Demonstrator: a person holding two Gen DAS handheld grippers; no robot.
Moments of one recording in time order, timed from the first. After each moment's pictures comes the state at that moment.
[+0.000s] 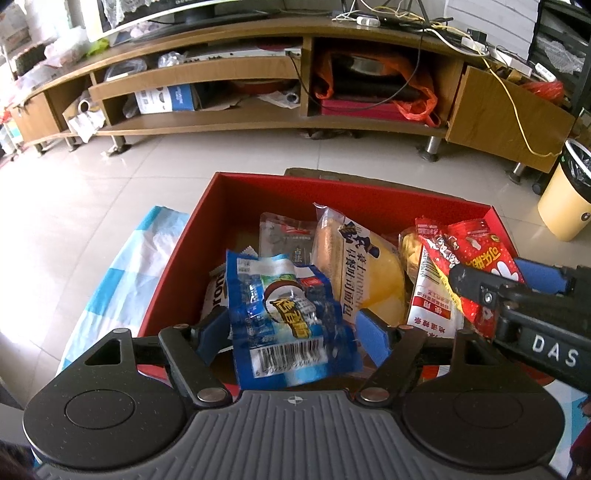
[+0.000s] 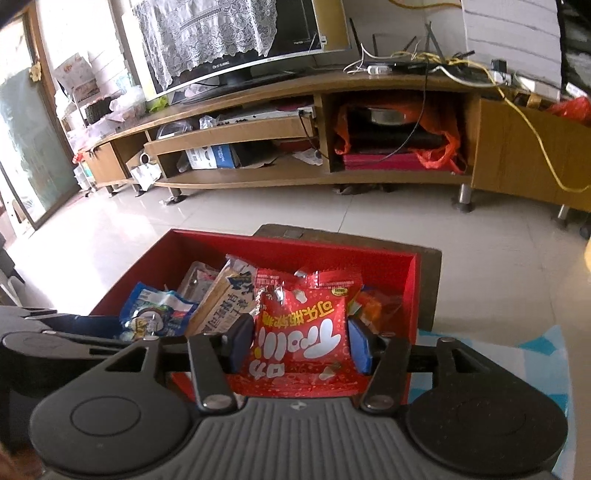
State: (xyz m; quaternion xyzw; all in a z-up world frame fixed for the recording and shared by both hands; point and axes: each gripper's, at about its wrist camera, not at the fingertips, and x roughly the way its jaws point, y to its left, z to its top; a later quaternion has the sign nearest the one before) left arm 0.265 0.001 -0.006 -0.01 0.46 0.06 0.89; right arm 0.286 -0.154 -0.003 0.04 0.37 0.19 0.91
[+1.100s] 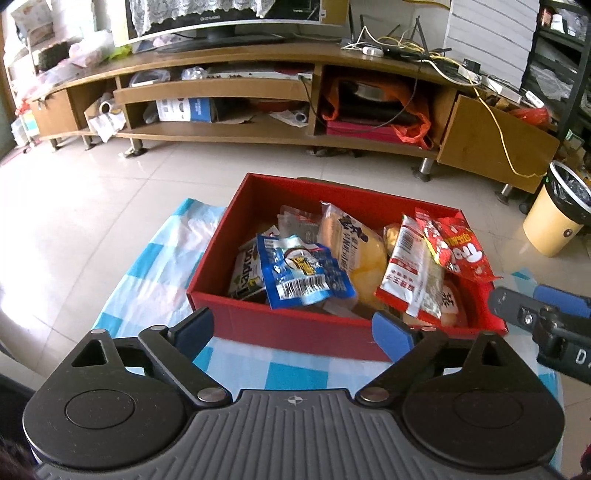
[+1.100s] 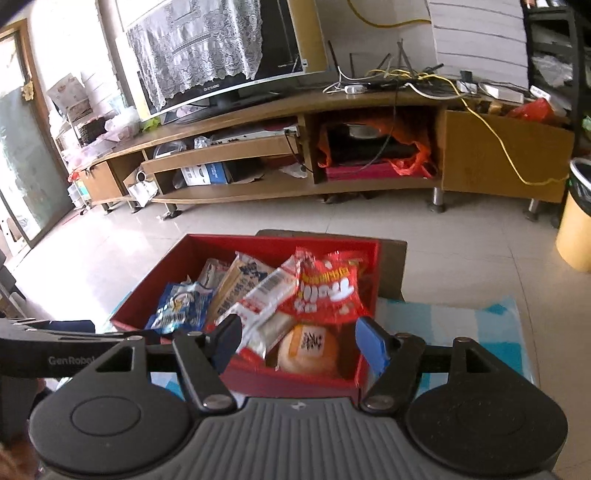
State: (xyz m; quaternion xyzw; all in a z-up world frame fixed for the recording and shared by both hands) left arm 0.190 0.009 0.031 -0.04 0.43 0.06 0.90; right arm 0.205 -0.187 0.036 0.06 0.37 0.17 0.91
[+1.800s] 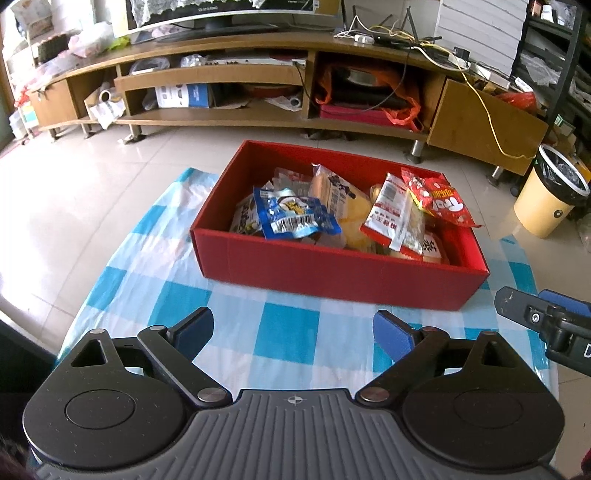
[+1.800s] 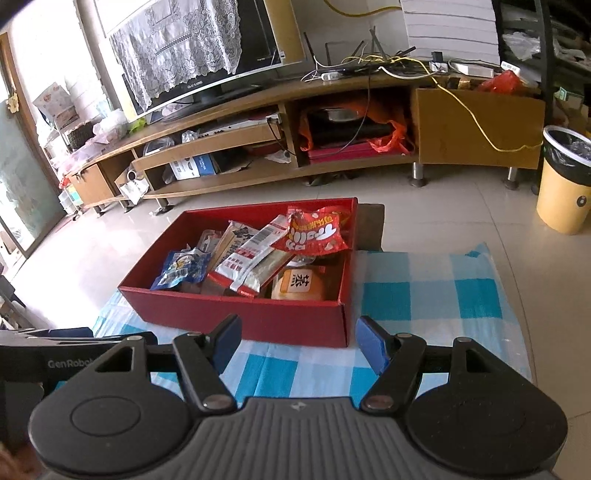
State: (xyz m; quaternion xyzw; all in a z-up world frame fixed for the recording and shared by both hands) left arm 0.140 0.001 0.023 -0.04 0.44 0.05 0.89; right arm 0.149 -0.203 0.030 0.09 0.38 0.14 0.91
